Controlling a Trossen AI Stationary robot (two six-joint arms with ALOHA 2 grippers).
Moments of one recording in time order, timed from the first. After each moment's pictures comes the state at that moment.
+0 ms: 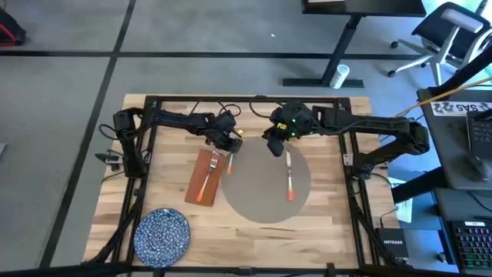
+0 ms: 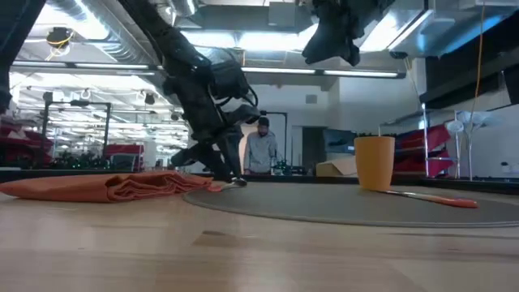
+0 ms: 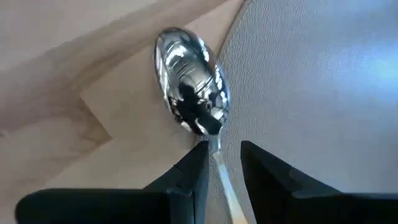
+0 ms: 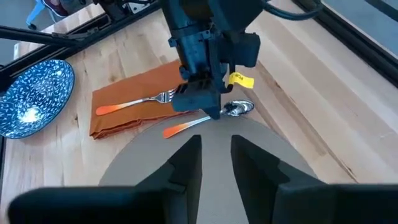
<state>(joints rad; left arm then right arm) 0.39 1.83 1.04 -0.29 0.25 -0.78 -0.19 1.37 1.18 -0.53 -0.05 0.33</state>
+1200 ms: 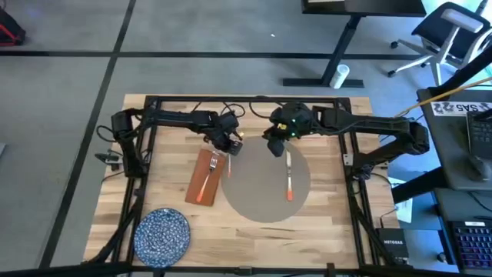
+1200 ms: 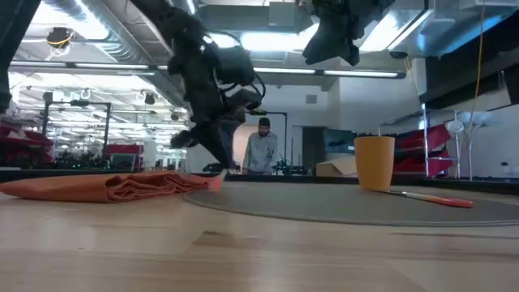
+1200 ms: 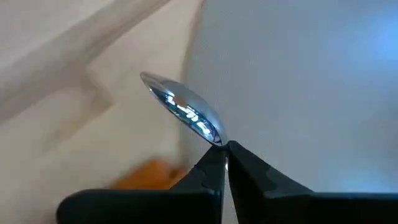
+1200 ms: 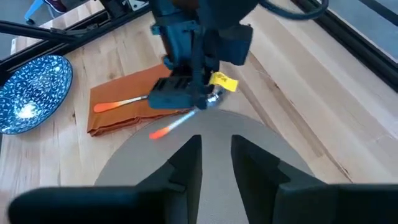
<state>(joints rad) 0.33 1.81 1.21 -0.69 0.18 -0.67 -0.19 1.37 1.18 -0.53 -0.05 0.31</state>
